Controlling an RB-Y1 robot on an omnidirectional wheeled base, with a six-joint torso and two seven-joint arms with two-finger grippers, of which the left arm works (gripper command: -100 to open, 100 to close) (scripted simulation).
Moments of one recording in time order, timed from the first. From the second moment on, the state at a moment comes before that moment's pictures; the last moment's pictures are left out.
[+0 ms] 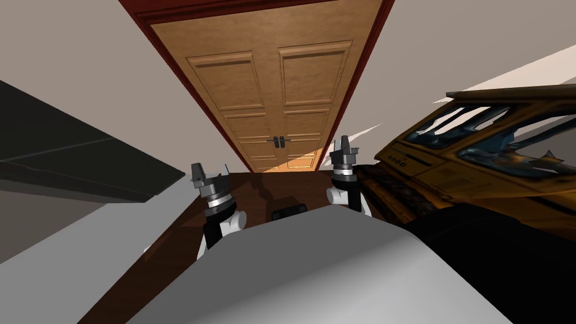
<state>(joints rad) 0.49 0.06 0.00 -2.23 0.08 -0.56 0.05</state>
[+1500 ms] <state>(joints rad) 0.32 0.16 0.02 -1.87 0.10 -0.52 0.11</state>
